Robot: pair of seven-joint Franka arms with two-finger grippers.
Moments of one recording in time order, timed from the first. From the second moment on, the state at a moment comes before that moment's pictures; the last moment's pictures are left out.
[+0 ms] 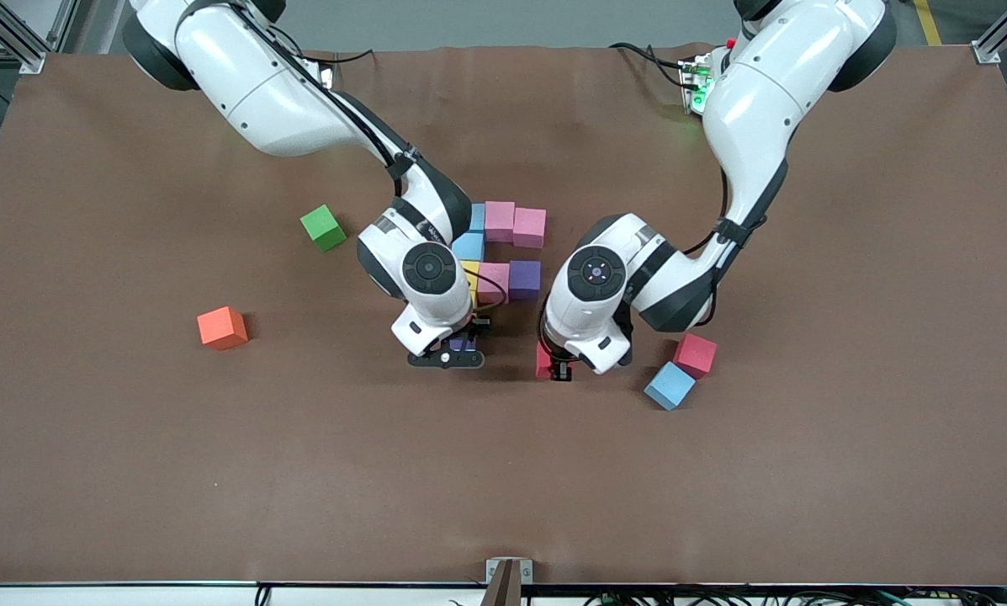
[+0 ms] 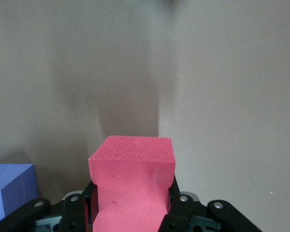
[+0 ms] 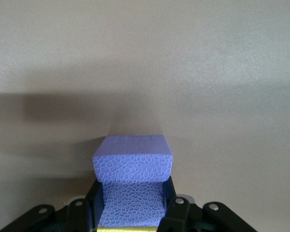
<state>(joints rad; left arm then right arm) -0.30 0.84 -0.45 -1.35 0.33 2.19 -2.31 0.39 0.81 0.33 -1.44 -0.27 2.17 0.79</state>
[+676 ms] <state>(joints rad) -0.32 0.86 -0.44 -1.34 0.33 2.20 -2.31 0.39 0.81 0.33 -1.44 -0.27 2.16 0.79</state>
